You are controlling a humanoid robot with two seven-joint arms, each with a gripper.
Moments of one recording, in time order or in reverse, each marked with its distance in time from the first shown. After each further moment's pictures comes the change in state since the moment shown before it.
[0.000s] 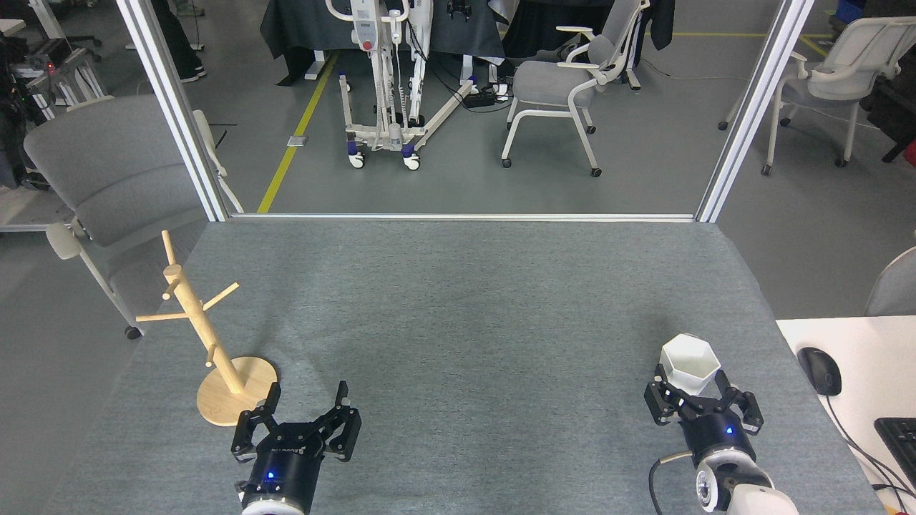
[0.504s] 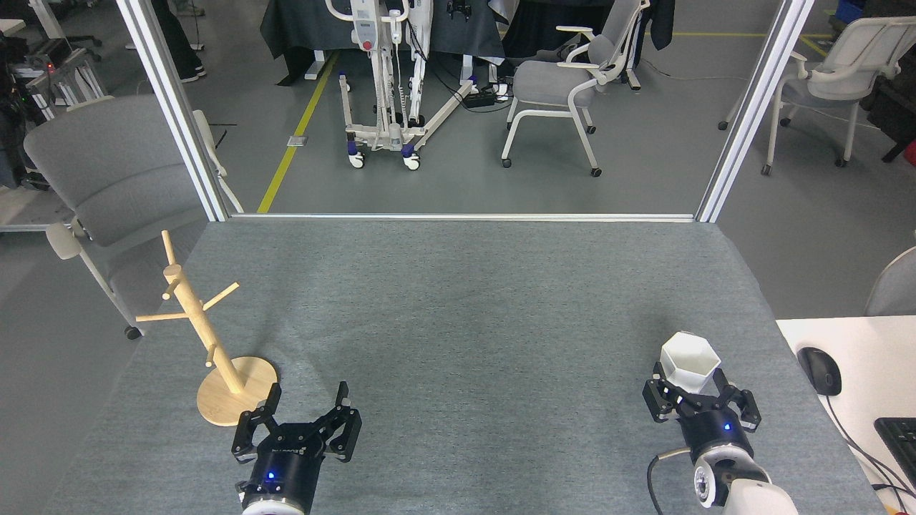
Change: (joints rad) left arm 0.000 0.000 0.000 0.004 0.000 0.000 0.000; right arm -0.022 0.001 0.000 0.030 0.003 0.000 -0.001
